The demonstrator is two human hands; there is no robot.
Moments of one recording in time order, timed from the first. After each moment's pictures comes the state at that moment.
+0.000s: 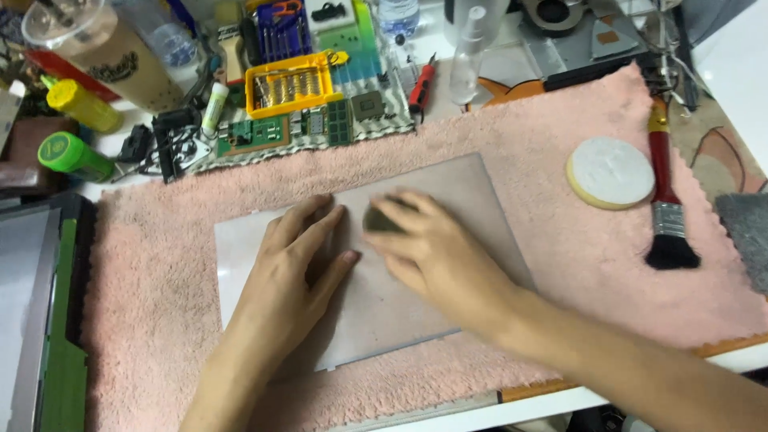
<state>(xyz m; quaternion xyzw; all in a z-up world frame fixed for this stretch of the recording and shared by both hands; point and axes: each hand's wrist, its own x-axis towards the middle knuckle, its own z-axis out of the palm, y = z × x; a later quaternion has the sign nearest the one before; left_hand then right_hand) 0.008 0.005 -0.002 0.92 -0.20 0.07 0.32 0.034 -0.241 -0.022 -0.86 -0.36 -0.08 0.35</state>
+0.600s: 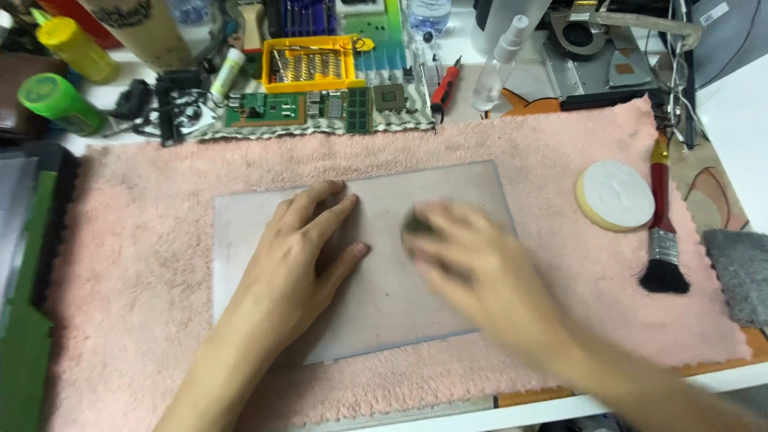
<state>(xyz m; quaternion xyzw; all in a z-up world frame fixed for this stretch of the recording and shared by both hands) 0.010 0.006 -0.011 0.92 -0.21 0.10 0.31 0.008 -0.271 0.006 -0.91 -0.27 -0.01 0.32</state>
